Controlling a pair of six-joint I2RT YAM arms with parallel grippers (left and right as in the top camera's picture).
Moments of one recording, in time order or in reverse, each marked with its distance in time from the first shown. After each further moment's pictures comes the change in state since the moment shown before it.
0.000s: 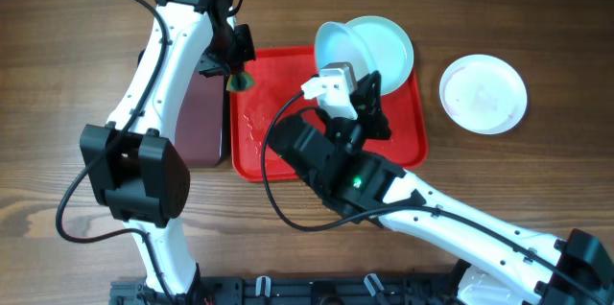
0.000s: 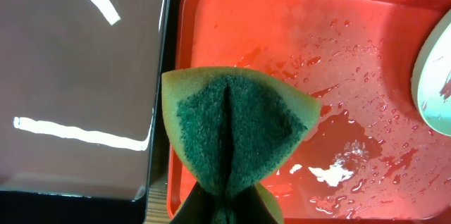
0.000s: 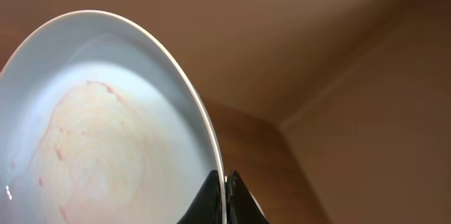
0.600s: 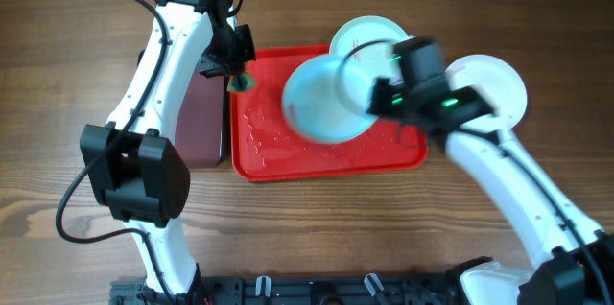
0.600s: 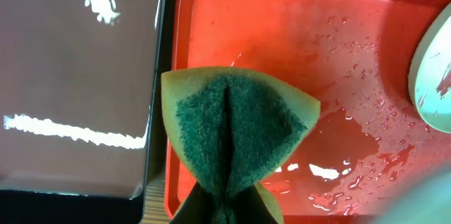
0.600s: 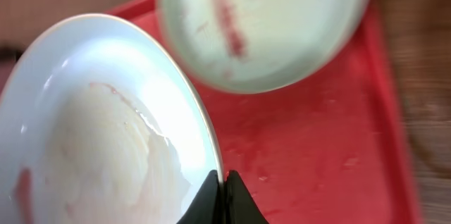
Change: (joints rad) left arm 0.000 0.000 0.000 -0.004 0.012 0.000; right arm -0.686 -0.007 0.002 -0.250 -1.478 0.445
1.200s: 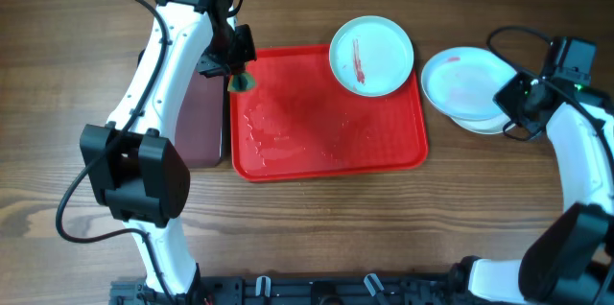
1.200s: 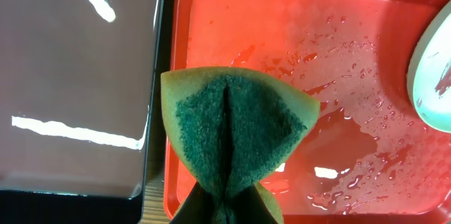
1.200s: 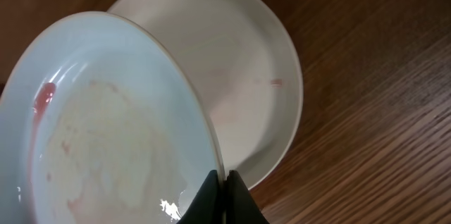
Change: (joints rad) left arm 0.000 0.000 0.000 0.000 0.003 0.000; right arm -0.640 0.102 0.000 -0.058 0.103 -0.045
